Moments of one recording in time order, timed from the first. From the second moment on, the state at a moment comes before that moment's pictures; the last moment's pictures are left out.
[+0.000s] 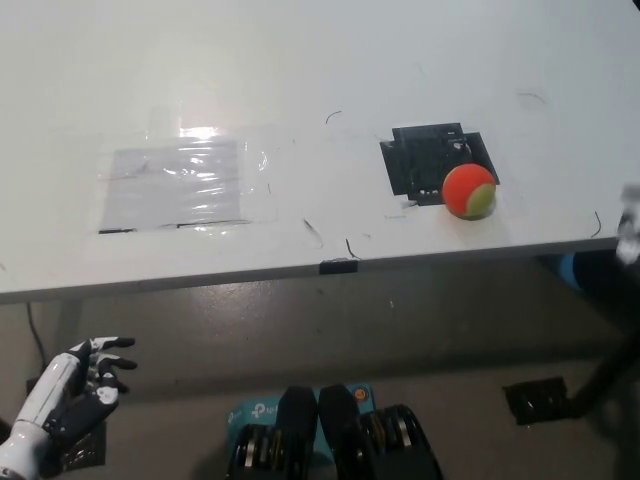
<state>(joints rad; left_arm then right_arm) -0.02 0.42 -0.01 -0.01 0.07 0.11 -0.13 -0.31 -0.23 -0.17 -0.15 -0.06 0.17 -0.07</state>
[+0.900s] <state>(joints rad) -0.02 0.41 -0.01 -0.01 0.08 0.11 -0.15 -0.66 -0.42 0.24 0.08 -0.19 0.40 0.15</state>
